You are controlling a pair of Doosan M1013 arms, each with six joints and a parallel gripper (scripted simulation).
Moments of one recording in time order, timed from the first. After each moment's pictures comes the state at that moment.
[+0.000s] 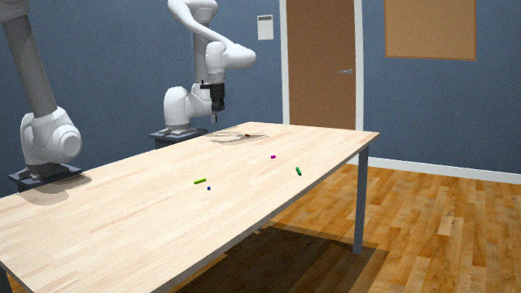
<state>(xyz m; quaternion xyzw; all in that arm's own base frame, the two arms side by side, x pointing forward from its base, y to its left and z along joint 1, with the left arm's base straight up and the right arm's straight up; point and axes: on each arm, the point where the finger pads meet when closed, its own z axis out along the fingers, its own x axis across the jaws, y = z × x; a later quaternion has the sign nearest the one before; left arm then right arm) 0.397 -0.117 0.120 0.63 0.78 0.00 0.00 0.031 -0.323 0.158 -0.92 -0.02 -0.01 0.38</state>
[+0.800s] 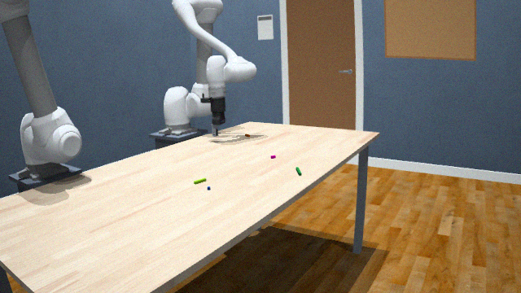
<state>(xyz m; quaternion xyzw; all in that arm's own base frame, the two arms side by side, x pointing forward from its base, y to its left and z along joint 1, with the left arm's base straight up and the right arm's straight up) 0.397 -0.117 0.049 0.63 0.78 0.00 0.00 0.031 -0.323 0.158 -0.92 -0.02 -0.01 0.38</state>
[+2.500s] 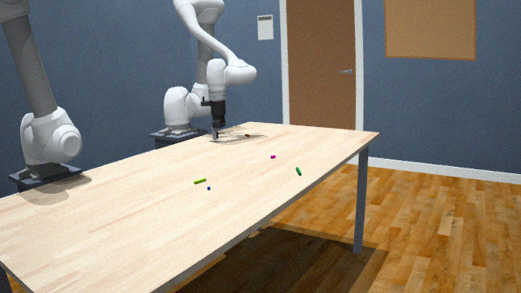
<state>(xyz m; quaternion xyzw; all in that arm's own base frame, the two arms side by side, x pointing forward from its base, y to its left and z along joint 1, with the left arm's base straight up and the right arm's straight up) 0.397 -0.117 0.033 0.63 0.78 0.00 0.00 0.031 -0.323 0.158 -0.92 -0.02 -0.01 0.38</state>
